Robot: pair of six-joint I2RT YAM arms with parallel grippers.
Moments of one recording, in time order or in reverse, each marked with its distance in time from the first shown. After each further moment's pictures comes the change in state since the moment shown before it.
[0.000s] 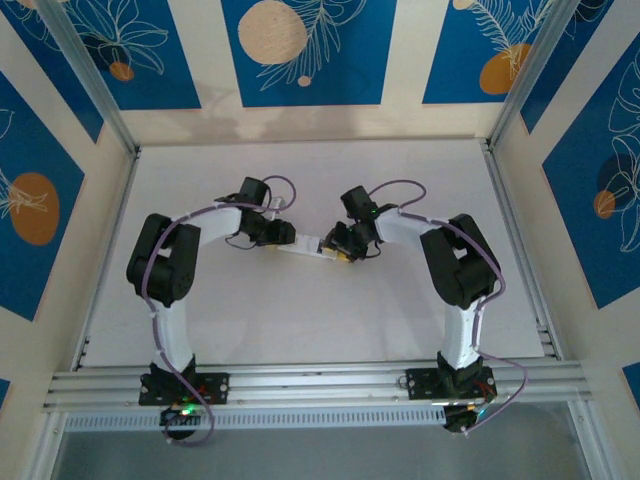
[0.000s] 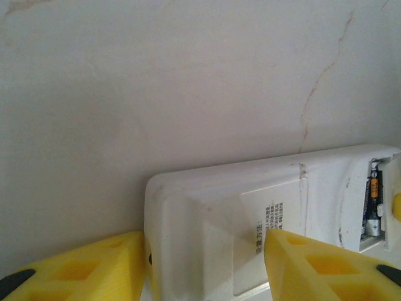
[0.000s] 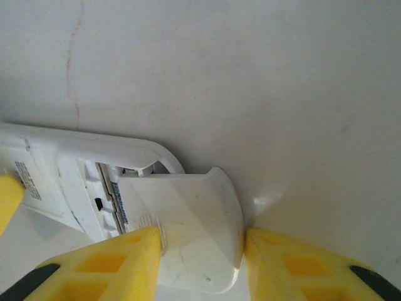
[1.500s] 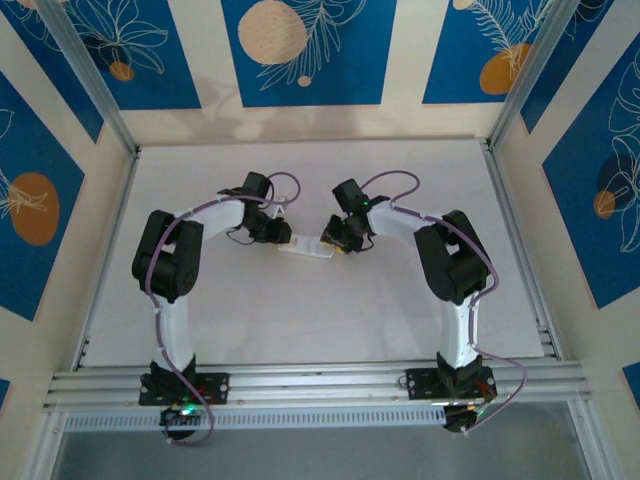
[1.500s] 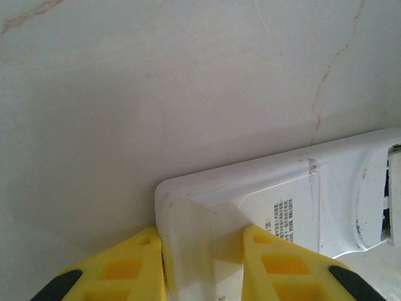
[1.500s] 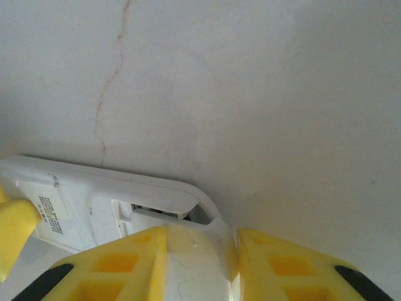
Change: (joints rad) left arm -0.003 0.045 0.100 -0.135 -0.030 0.100; right arm 0.019 0.053 0.122 -0.078 0.100 -0.005
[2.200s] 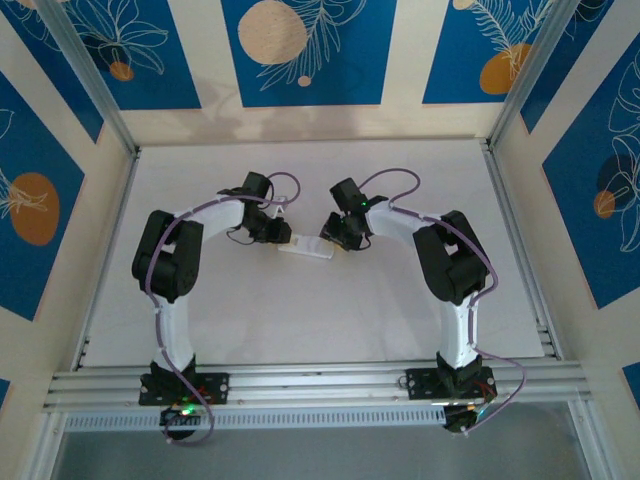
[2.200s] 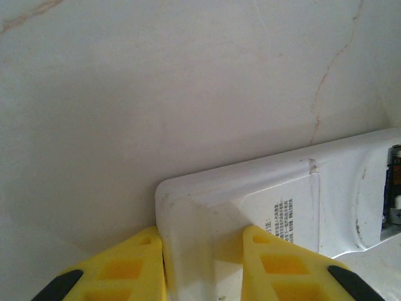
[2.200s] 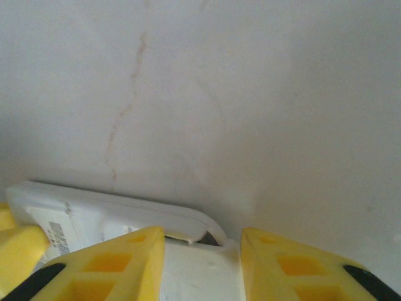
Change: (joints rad) left arm 0.001 0.000 -0.001 0.003 0.004 -0.001; right arm 0.007 -0.001 0.005 0.053 0.059 0.014
